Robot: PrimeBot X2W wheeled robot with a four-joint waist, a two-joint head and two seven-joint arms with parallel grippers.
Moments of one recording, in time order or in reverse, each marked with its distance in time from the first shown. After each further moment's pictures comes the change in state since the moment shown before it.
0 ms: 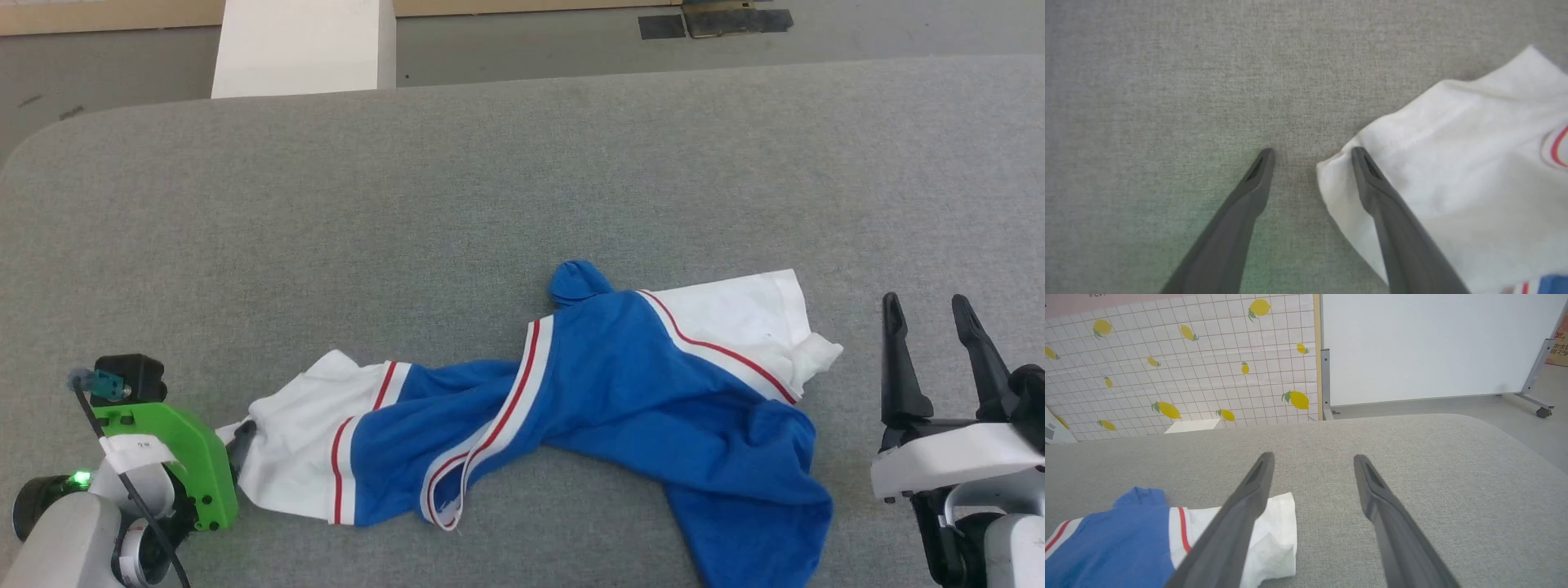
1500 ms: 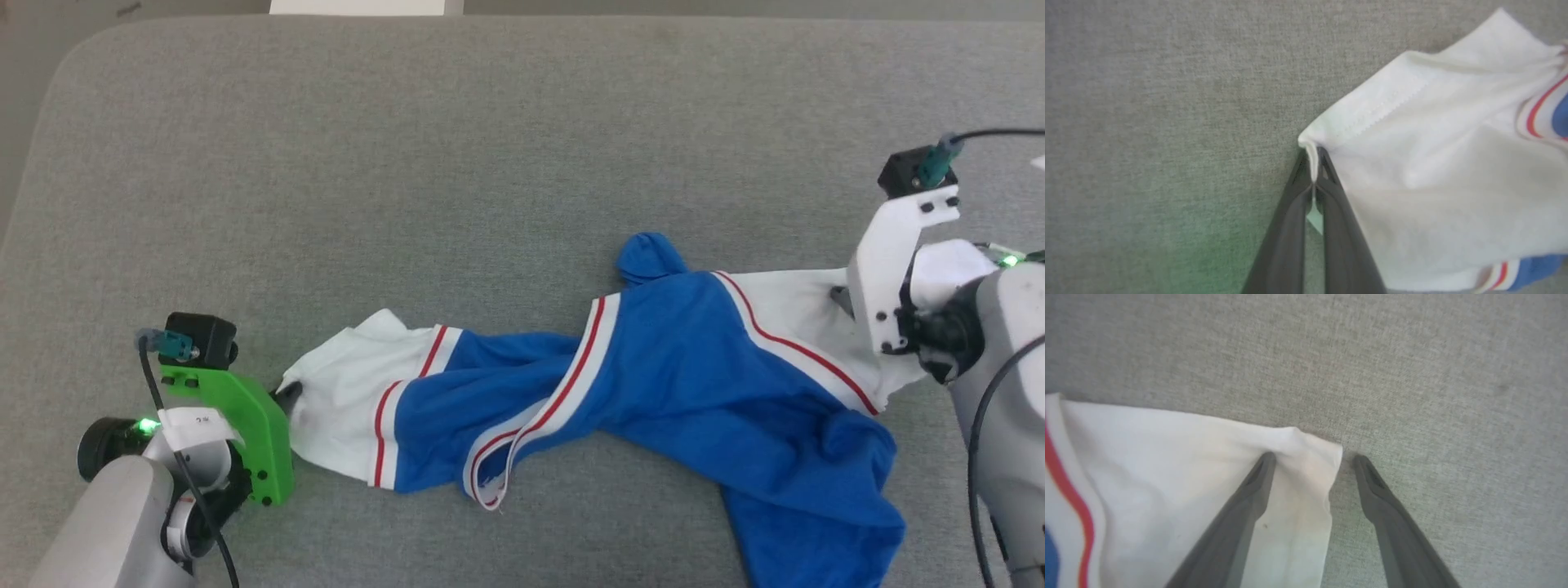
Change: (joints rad) left arm -0.054 -0.016 -0.085 -0.116 0.011 0.015 0.045; right arm -0.580 -0.222 0.267 0.493 0.052 0.000 1.050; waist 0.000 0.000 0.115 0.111
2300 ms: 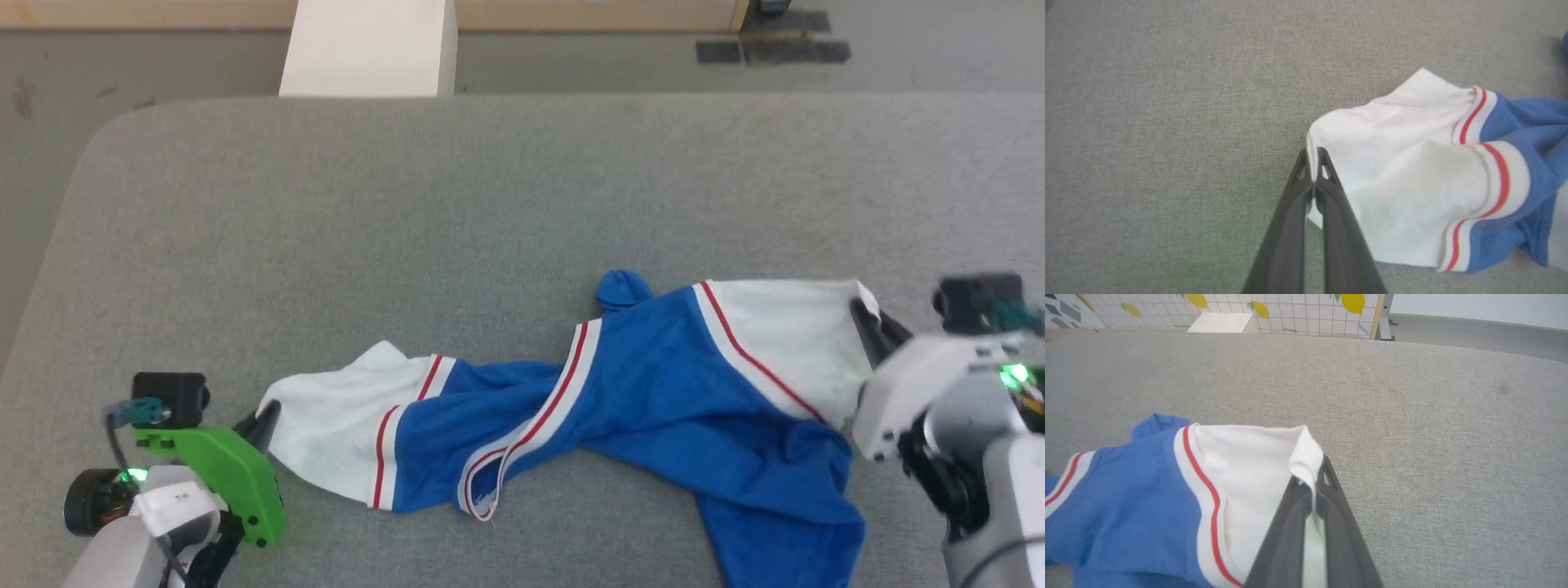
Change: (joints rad) left arm 0.125 -0.005 0.040 -0.046 0.013 0.001 -0.239; right arm 0.392 0.094 -0.151 -0.342 0.029 0.000 -0.571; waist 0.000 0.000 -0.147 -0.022
